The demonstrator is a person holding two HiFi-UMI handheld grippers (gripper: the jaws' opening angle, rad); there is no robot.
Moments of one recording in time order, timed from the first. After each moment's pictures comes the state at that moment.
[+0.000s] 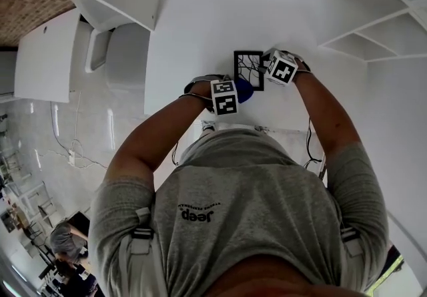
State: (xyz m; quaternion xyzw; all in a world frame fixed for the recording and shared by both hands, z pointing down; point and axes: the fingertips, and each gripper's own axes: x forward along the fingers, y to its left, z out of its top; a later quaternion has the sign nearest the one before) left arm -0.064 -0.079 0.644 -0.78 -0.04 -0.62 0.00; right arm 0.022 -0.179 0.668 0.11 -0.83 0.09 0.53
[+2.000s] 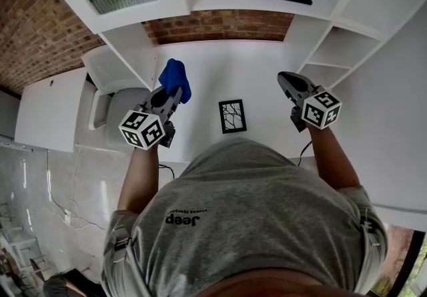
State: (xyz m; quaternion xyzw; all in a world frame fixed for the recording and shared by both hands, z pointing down) left arm -0.175 -0.185 0.306 -0.93 0.35 -0.03 -0.14; right arm 0.120 -0.167 0.313 0.45 -0.88 0.13 0.05
